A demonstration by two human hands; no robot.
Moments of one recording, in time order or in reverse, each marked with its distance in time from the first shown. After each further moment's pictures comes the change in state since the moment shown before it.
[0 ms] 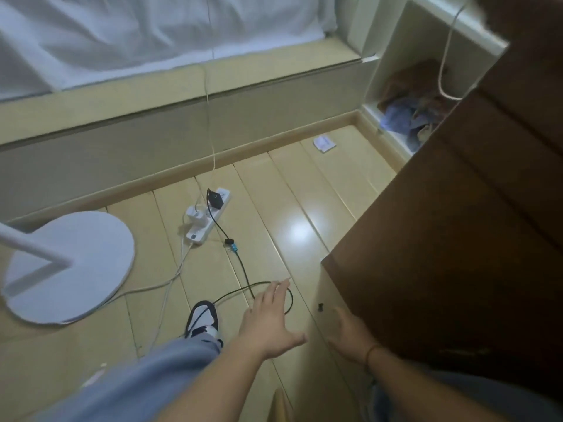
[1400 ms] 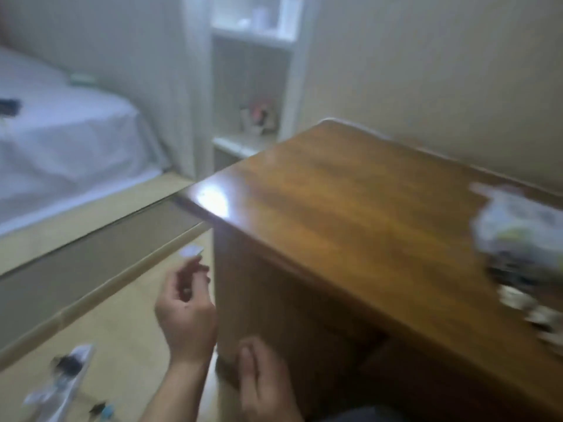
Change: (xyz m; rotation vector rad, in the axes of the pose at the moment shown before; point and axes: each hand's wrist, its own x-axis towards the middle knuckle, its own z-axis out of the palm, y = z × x) left_hand -0.076 0.268 -0.148 -1.117 0.860 0.643; right_hand -0.231 -0.063 -0.131 0.440 1.263 -0.500
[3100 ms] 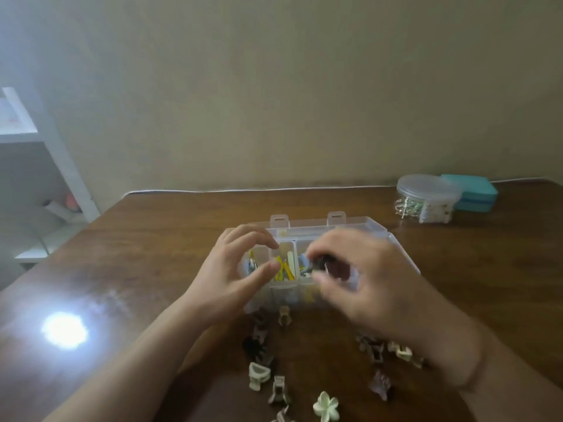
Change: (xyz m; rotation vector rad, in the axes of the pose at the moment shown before) left_hand -0.083 0.134 0.338 0.178 -1.358 0.704; right_hand 0.097 0.050 -0.434 -0.425 0.089 -0.077
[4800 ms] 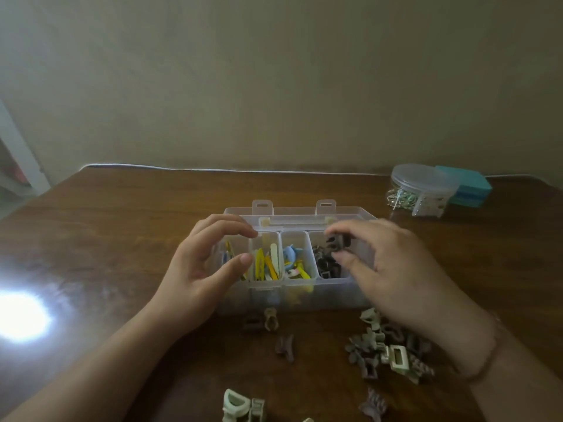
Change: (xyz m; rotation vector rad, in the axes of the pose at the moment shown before) left_hand -0.004 -0.013 0.017 -0.361 0.120 -0.016; right_hand 0.001 0.037 -0.005 -0.223 -0.019 0.335
